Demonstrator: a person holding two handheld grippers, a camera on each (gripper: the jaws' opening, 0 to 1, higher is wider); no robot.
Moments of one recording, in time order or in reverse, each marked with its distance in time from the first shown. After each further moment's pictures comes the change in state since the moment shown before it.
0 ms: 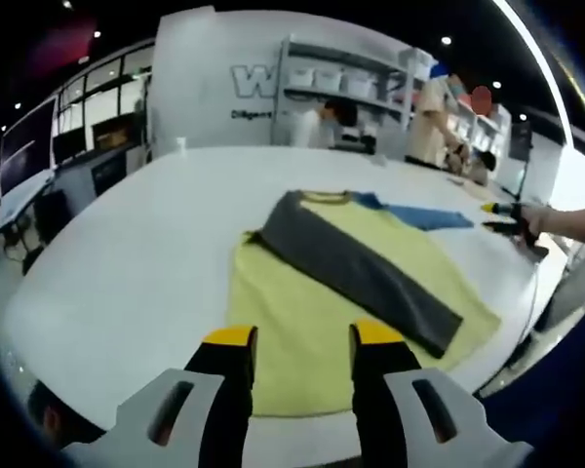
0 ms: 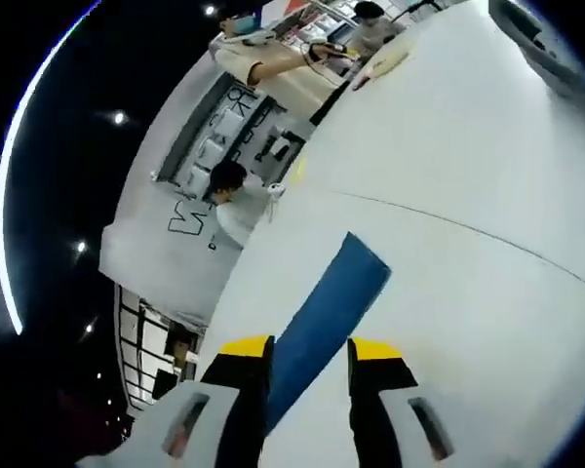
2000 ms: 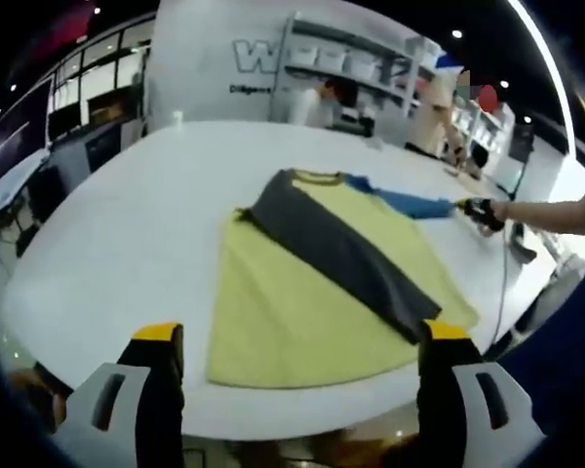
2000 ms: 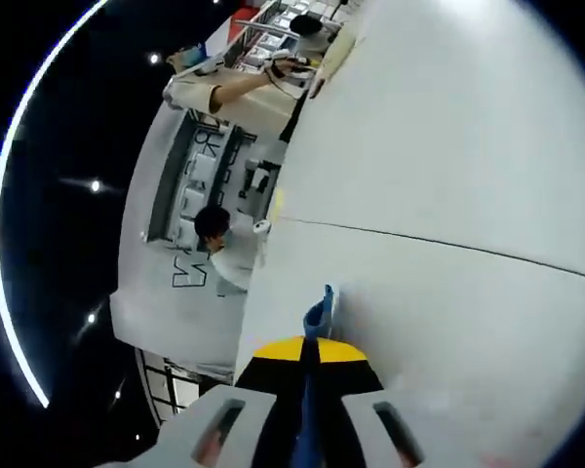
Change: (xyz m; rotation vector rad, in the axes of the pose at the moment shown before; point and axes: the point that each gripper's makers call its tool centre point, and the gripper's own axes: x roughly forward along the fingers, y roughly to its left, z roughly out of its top) left arm -0.020 -0.017 -0.006 -0.058 0.125 -0.015; right arm 0.098 -0.046 0.057 0.319 -0.074 -0.039
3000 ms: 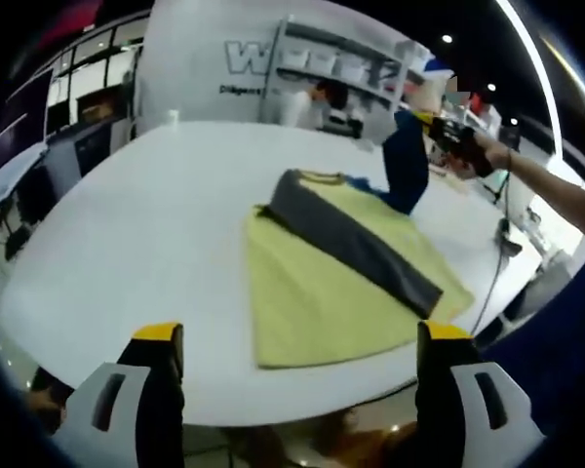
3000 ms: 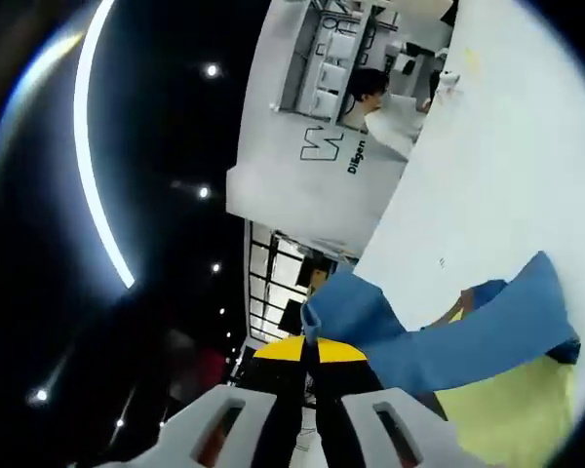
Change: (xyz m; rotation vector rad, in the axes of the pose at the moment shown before) left arm -0.025 0.051 -0.018 0.005 0.003 -0.086; right arm -0.098 0.268 -0.318 -0.157 0.523 0.596
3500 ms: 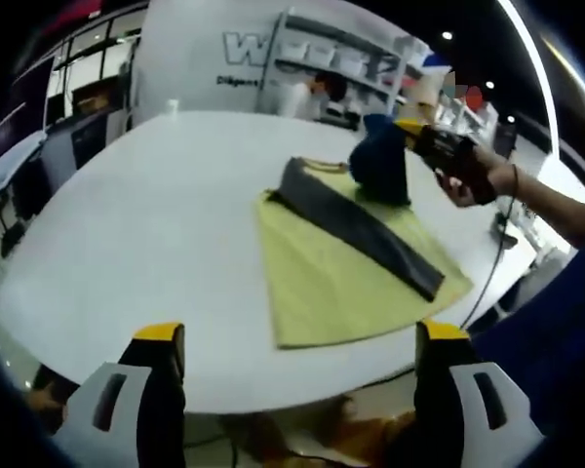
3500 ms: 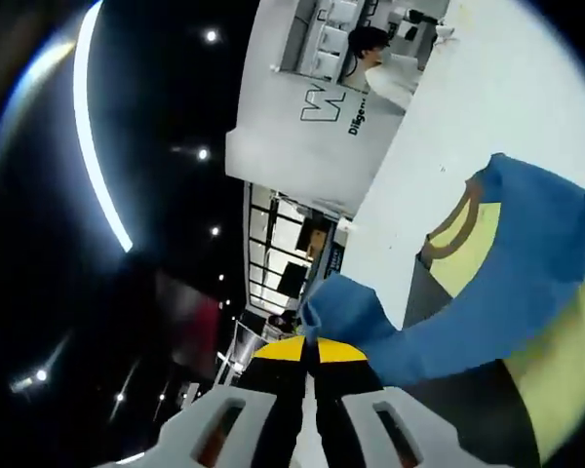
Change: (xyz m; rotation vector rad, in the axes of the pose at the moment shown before) left arm -0.002 0.017 -0.010 0.001 0.036 -0.031; right arm -0.009 -0.018 -0.132 -0.013 0.117 -0.011
